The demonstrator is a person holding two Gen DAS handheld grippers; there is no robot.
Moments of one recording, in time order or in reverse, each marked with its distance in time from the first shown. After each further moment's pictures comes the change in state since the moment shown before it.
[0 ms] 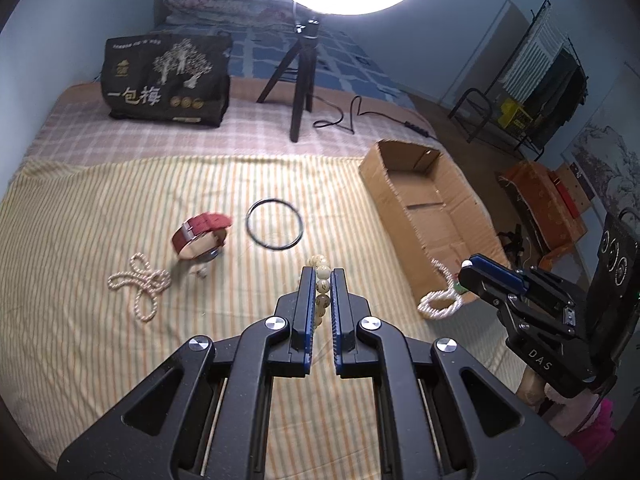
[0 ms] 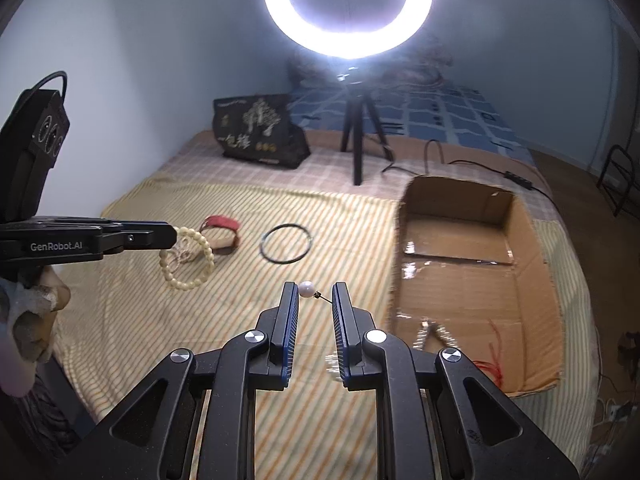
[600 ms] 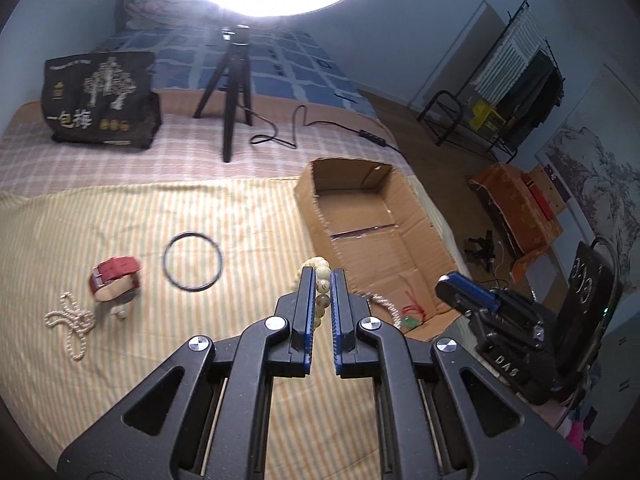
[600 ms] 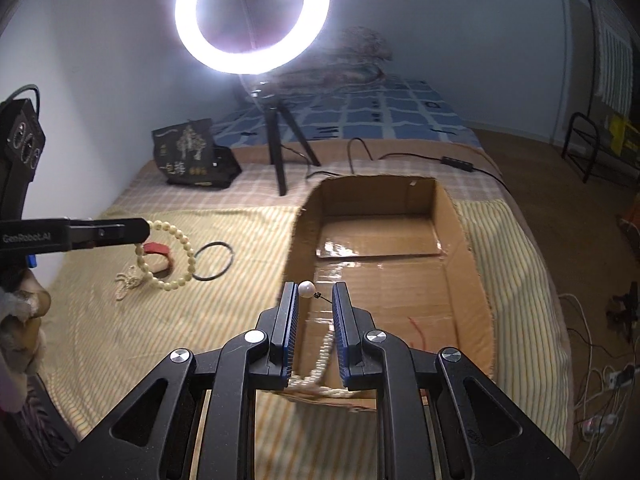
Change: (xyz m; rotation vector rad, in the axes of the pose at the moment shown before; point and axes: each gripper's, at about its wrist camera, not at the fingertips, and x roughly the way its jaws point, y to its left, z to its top) left arm 0.038 -0.062 0.035 0.020 -0.003 -0.109; right arm -0.011 -0.078 -0.003 0.132 -0.028 -0.097
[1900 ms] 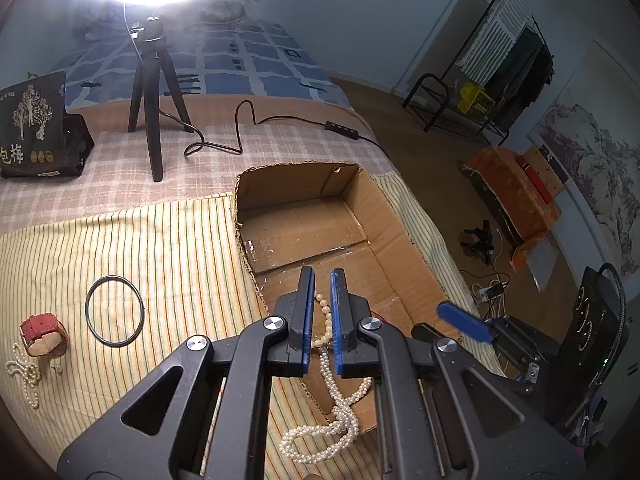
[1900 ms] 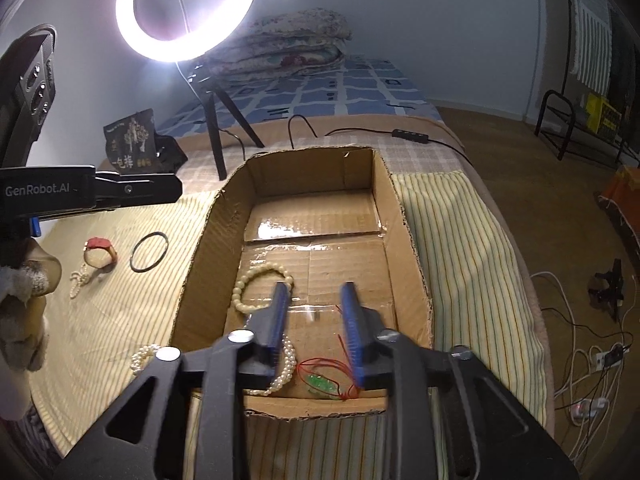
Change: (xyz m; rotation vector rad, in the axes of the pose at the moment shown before) left arm 0.078 -0.058 0.027 0.077 0.026 -0.011; right arm 0.017 -0.054 -0.007 0.051 0.049 -0.093
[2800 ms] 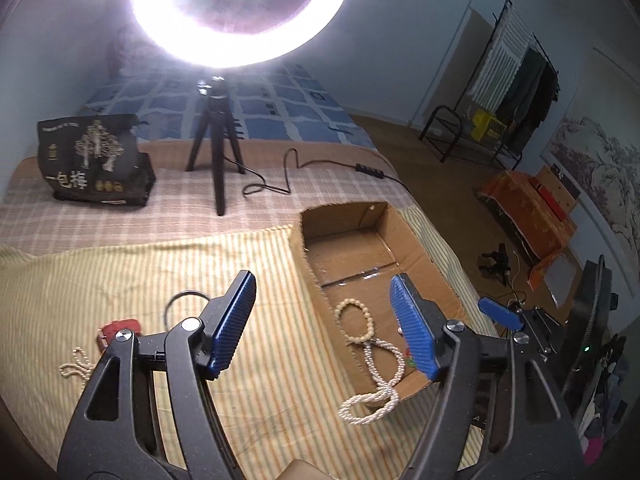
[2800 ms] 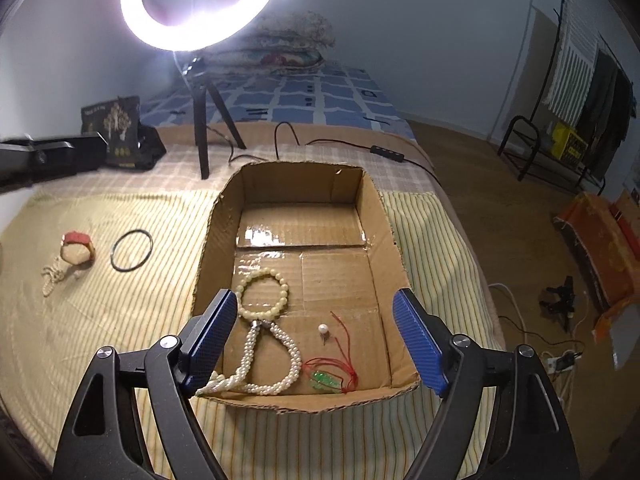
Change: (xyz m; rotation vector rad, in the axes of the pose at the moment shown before) left arm -0.084 0.034 -0.007 0.007 -0.151 0.074; right arm -0.013 0.050 0.013 -0.082 0.019 -0.204
